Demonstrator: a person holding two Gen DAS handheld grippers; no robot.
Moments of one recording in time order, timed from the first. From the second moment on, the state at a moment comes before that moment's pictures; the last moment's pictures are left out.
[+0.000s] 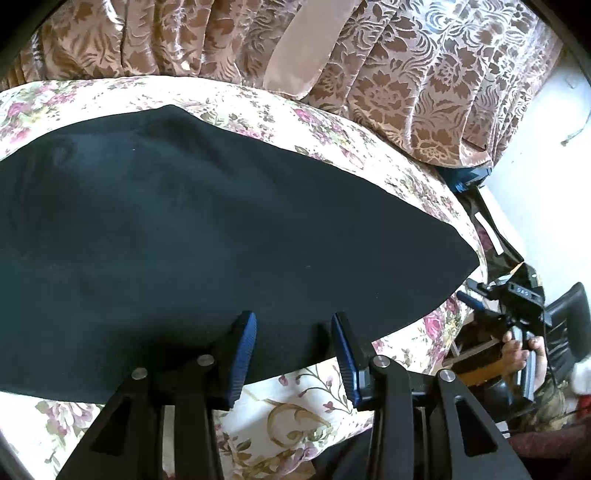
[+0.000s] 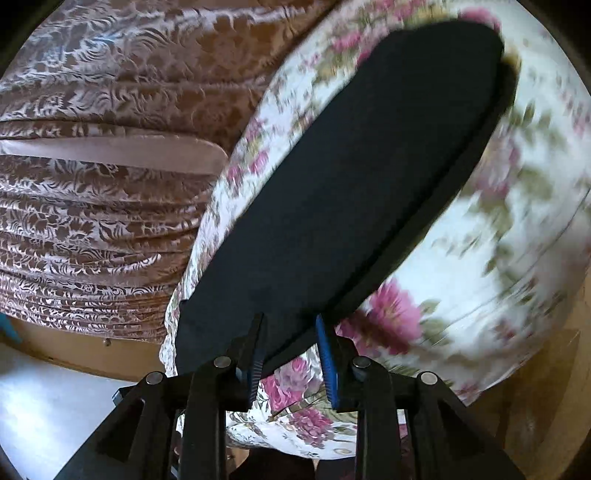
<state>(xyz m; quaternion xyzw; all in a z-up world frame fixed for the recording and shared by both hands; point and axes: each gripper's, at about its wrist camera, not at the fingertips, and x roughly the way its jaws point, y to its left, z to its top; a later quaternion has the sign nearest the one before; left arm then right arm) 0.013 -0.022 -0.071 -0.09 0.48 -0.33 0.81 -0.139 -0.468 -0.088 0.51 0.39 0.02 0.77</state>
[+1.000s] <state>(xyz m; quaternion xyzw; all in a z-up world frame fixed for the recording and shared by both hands) 0.017 0.012 -0.065 -0.11 0.47 -0.29 0.83 -0.121 -0.451 -0.082 0.40 0.46 -0.02 0.79</state>
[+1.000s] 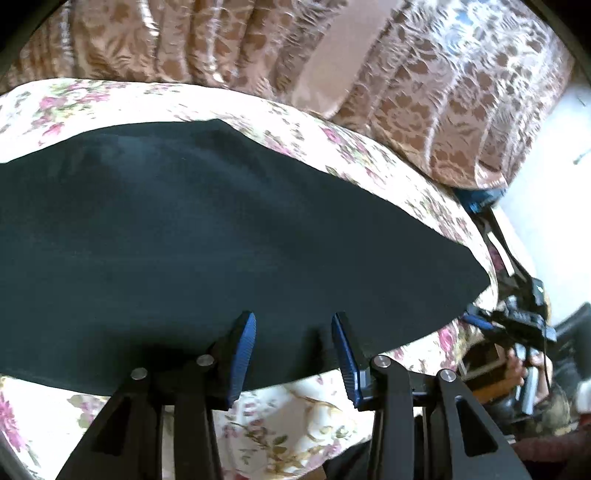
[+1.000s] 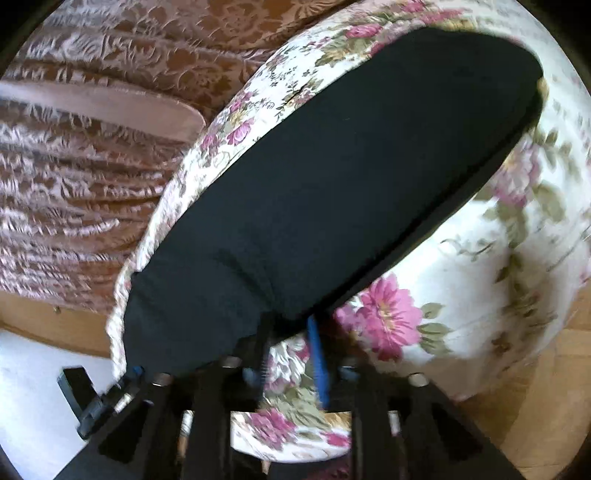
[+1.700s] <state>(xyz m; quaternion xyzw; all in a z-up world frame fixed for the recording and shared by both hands) 0.046 0.056 -0.072 -0.08 0.45 -0.22 0.86 0.156 -0.239 -0.047 0.29 0.52 0.35 0.72</state>
